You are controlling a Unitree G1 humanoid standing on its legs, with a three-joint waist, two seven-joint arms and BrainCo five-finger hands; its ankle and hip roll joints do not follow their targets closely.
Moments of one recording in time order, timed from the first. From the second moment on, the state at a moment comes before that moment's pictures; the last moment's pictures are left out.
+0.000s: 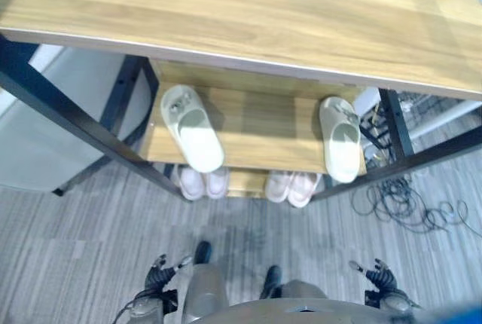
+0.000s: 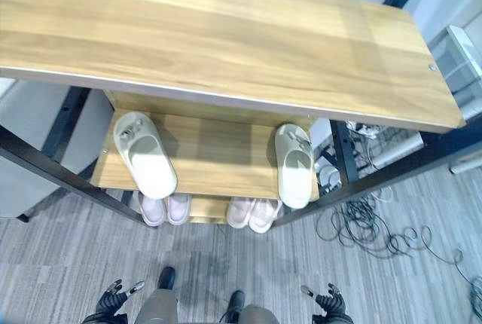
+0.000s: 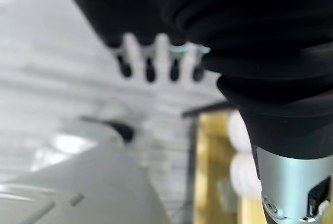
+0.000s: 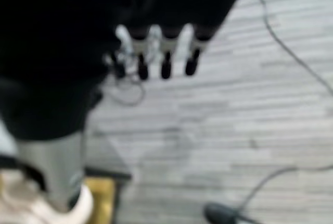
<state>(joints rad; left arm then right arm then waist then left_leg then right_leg) 0.06 0.27 -0.12 1.18 -0.28 -0.28 0.10 0.03 -0.24 0.09 1.22 0.20 -0.18 -0.20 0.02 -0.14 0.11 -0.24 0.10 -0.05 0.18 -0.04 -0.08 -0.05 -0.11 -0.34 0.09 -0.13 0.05</state>
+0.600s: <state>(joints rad) 0.14 0.26 -0.11 1.19 -0.17 -0.28 0.14 0.03 -0.25 0.04 1.26 0.15 -0.14 -0.17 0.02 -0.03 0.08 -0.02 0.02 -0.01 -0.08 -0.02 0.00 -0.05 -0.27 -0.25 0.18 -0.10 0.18</state>
